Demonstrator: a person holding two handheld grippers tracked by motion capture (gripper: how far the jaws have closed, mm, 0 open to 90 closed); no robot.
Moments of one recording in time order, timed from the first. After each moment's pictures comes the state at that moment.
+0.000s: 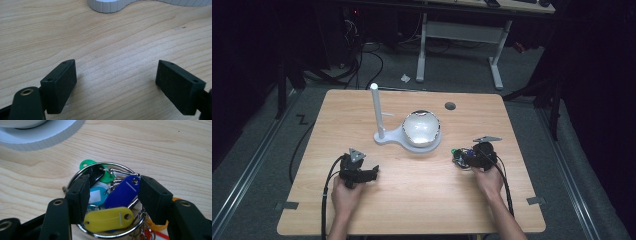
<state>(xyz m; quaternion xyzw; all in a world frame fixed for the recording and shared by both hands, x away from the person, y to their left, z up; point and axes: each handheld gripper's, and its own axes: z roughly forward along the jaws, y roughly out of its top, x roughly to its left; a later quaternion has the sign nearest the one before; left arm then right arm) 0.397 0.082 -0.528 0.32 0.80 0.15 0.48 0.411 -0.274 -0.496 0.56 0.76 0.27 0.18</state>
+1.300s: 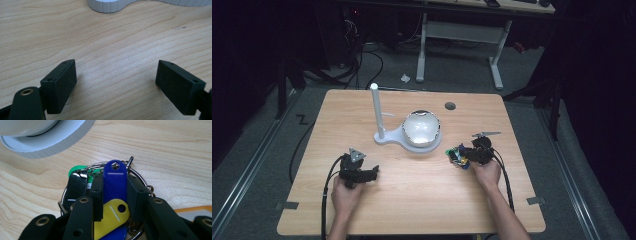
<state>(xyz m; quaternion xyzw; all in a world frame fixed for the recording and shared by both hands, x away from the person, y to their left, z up) 0.397 0.082 -0.528 0.32 0.80 0.15 0.48 0.436 -0.283 -0.507 0.56 0.76 0.31 0.10</state>
